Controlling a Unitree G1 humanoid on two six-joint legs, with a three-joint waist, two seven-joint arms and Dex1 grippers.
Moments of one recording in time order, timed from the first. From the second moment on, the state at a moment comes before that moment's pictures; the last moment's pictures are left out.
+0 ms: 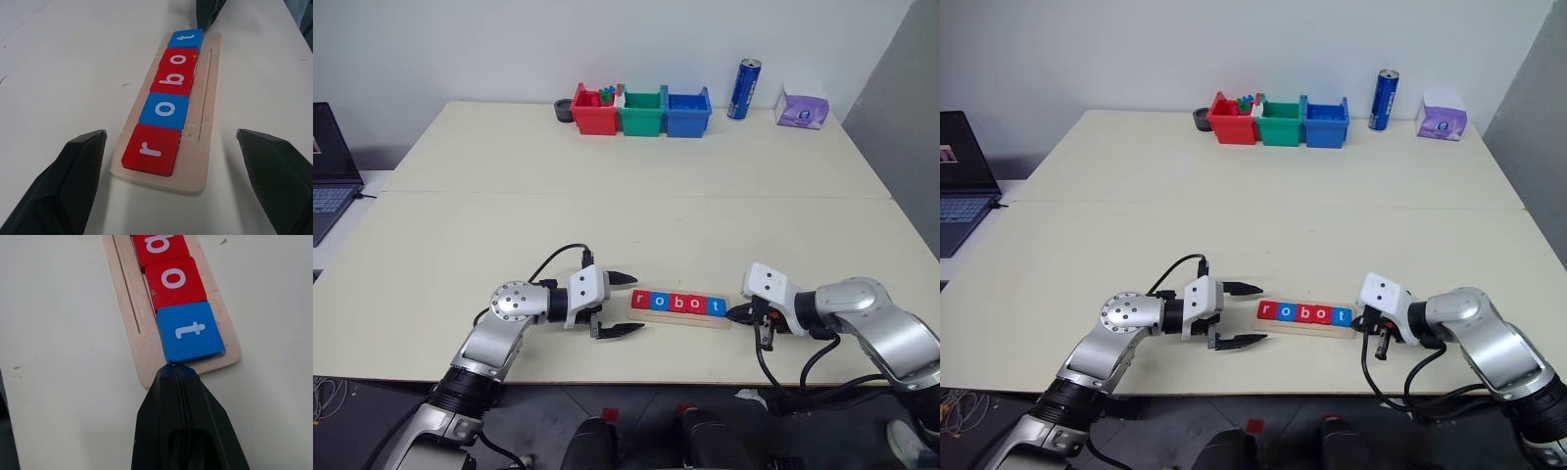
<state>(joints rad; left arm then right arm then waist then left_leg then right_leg) -0.33 0.56 -0.22 0.09 -0.17 -0.03 -1.13 -0.30 -0.86 0.26 -0.38 0.20 0.76 0.99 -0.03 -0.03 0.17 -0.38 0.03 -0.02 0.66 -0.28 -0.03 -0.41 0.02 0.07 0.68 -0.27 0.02</state>
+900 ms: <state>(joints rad) -0.29 0.61 -0.10 -0.01 -0.26 0.17 -1.06 -0.26 -0.80 0.07 -0.47 0.32 0.71 0.97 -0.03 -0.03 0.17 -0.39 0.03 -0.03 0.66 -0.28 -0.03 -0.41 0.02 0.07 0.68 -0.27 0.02</state>
